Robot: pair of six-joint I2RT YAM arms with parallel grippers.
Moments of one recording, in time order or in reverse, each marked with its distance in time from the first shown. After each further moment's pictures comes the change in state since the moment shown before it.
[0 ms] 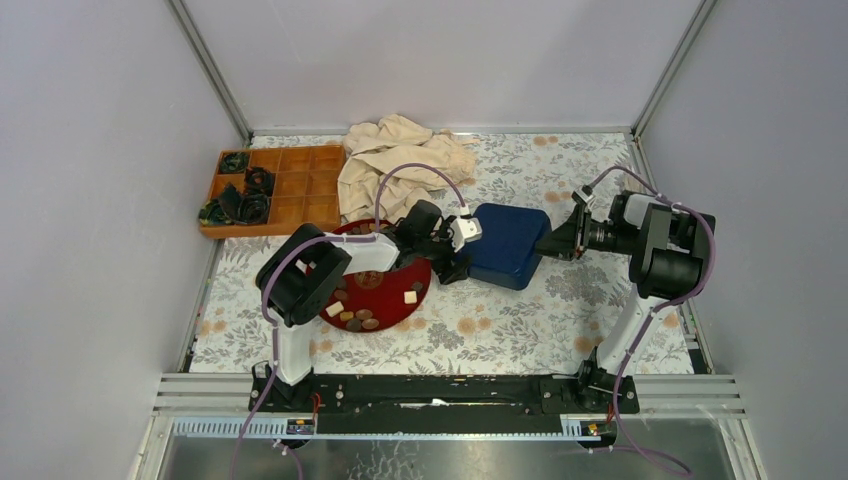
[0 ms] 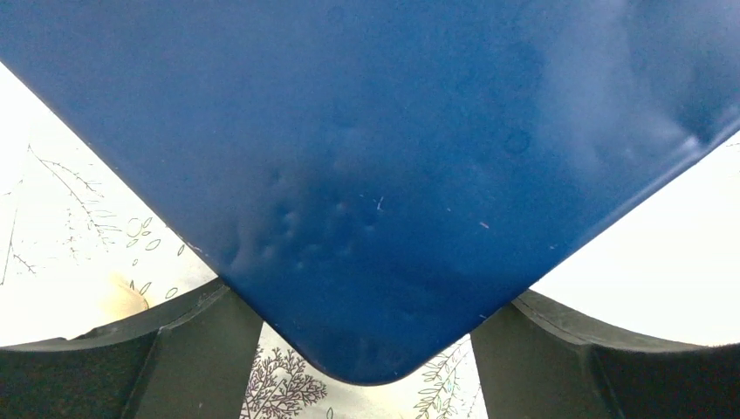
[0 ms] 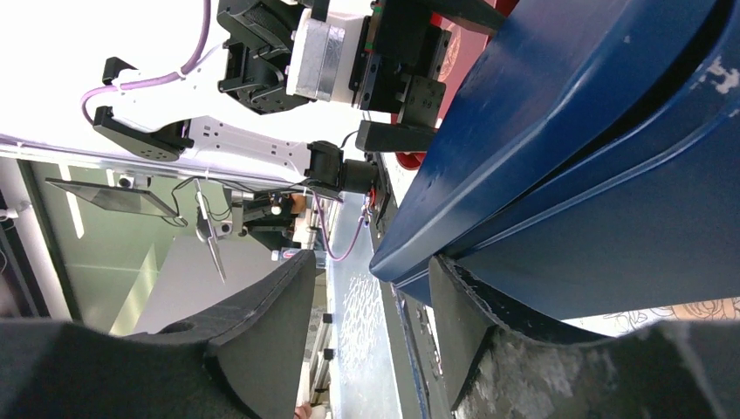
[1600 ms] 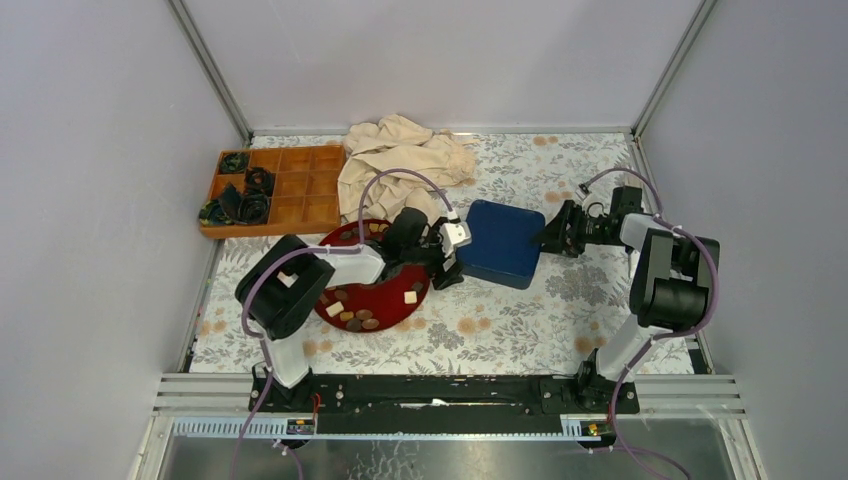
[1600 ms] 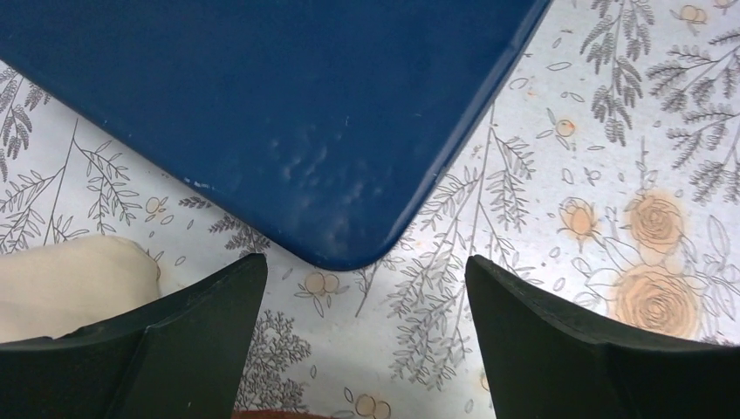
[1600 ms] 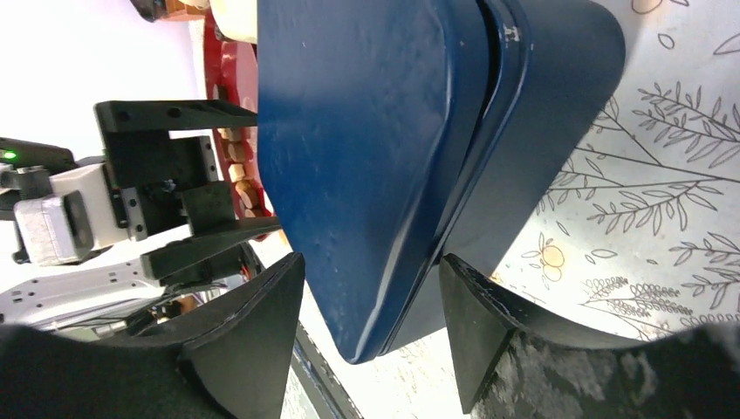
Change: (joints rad) left arm 0.006 -0.150 -0.183 0.153 0.005 -0.025; right arm 0.035 -0.240 -0.251 1.101 0.474 1.131
